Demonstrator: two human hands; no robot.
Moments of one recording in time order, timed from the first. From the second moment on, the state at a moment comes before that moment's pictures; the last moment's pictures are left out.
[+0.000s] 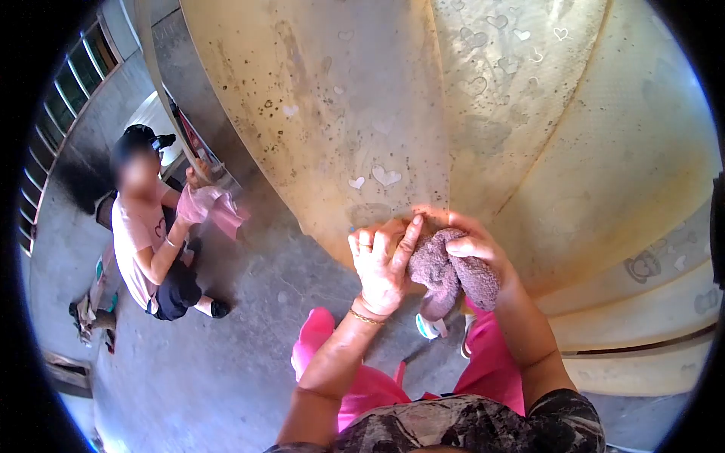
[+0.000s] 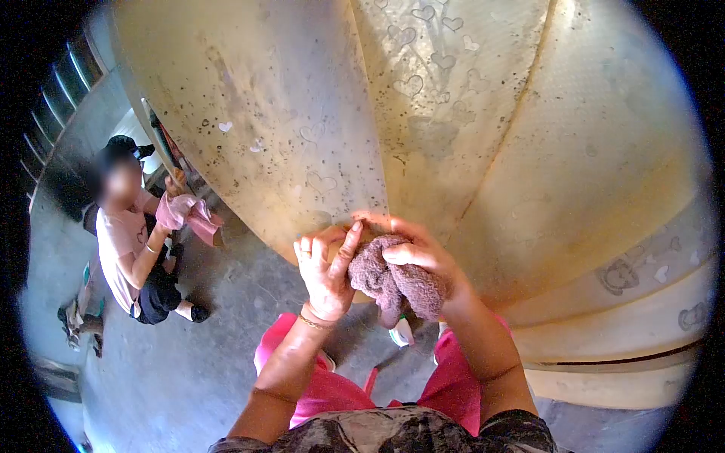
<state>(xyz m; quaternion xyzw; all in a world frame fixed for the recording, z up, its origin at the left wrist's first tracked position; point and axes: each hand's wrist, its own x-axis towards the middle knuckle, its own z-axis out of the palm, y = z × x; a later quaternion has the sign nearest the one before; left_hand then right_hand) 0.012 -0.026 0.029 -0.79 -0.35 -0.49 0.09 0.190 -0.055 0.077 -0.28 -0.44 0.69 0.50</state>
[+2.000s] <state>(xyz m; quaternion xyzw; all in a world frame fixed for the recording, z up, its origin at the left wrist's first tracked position) 0.021 -0.017 0.033 -0.81 -0.42 -0.42 0.04 0.191 -0.031 0.062 -0.28 -0.47 0.67 0.51</state>
